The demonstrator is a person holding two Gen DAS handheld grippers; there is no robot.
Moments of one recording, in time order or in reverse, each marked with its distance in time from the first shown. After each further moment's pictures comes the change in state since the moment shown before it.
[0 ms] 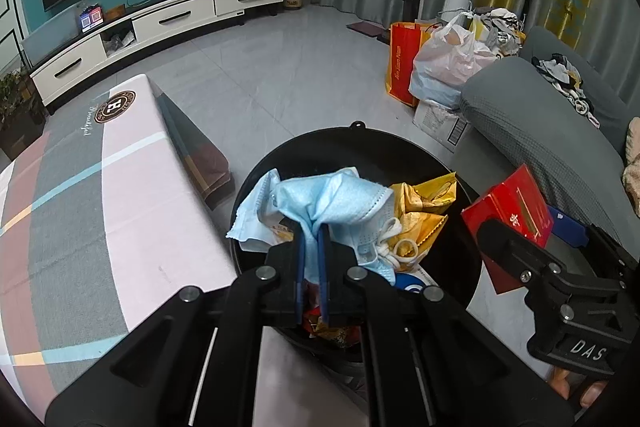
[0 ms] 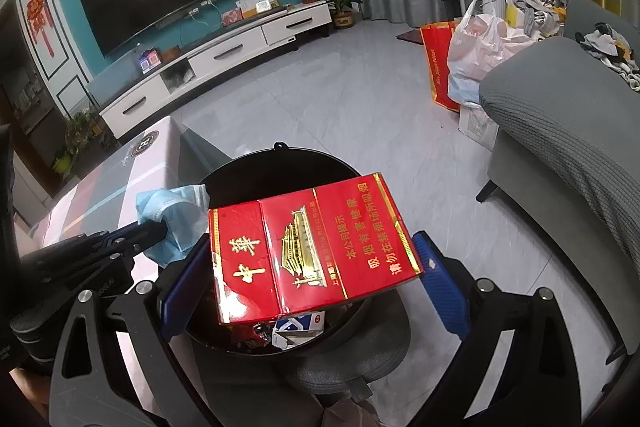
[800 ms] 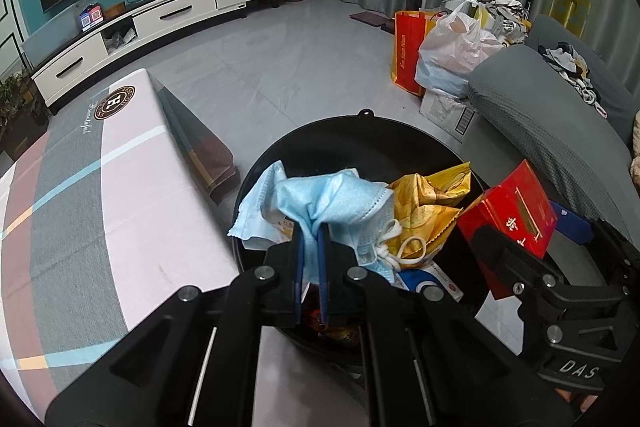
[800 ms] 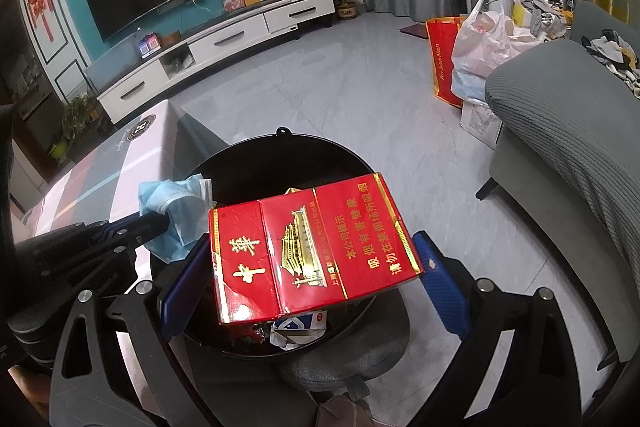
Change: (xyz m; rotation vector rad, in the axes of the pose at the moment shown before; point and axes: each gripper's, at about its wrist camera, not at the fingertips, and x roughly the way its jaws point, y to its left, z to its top) left arm 0.012 0.000 -0.001 0.022 0.034 0.028; right arm 0.013 0.008 0.000 -0.035 0.040 -0.014
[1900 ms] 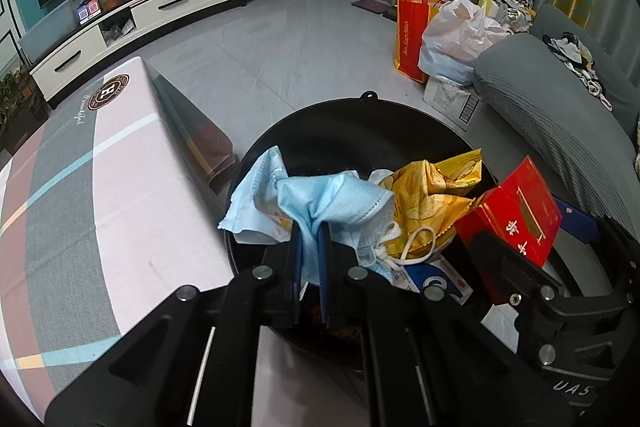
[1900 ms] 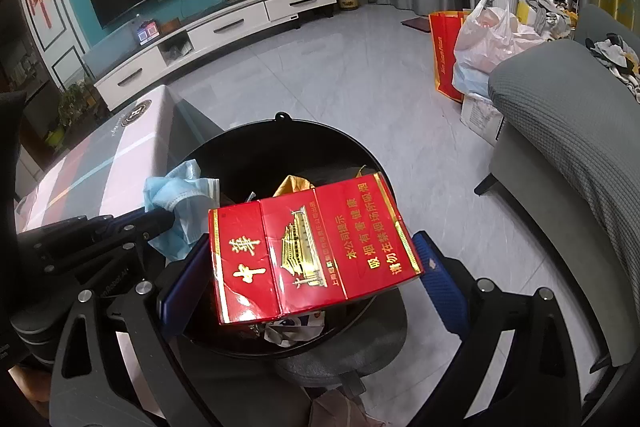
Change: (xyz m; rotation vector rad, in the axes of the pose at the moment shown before) left arm 0.015 -0.004 -0.003 0.001 0.046 0.008; right arm 0.011 0.000 -0.001 -0.022 0.040 -0.015
